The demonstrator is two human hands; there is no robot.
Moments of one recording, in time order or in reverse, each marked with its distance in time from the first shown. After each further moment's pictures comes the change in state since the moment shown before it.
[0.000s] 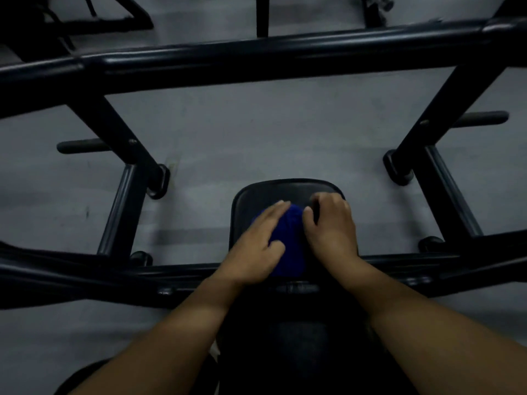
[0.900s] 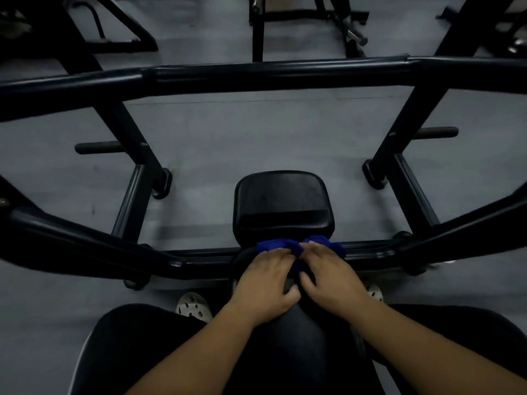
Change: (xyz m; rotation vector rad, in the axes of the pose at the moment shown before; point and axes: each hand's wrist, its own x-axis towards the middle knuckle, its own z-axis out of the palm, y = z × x) left_hand -0.120 0.030 0.059 0.514 -0.078 0.111; right_hand -0.153 0.015 -0.067 -0.194 -0.443 -0.331
